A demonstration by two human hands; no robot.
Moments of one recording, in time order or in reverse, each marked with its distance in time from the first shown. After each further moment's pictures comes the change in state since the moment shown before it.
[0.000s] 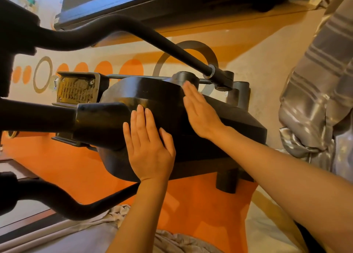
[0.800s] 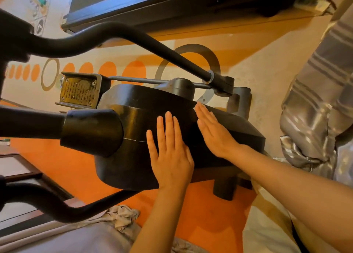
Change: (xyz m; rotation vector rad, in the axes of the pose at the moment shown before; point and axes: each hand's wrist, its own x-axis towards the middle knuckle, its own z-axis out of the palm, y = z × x) left_hand -0.019 0.059 0.018 0.158 -0.245 0.081; right_hand -0.031 0.060 -0.025 -0.043 -0.192 0.041
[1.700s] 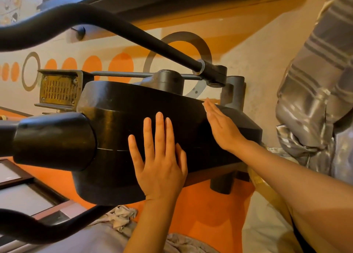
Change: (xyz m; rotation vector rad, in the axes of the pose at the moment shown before) left_hand -0.003 -0.004 0.012 0.137 0.009 0.111; right_hand 0.008 0.050 -0.006 0.221 0.108 0.235
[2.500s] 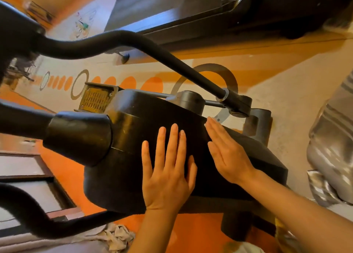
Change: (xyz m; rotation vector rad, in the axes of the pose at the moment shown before) left_hand 0.005 0.002 0.010 0.135 0.074 0.023; right_hand 0.007 0.005 0.015 -0.290 0.145 -0.641
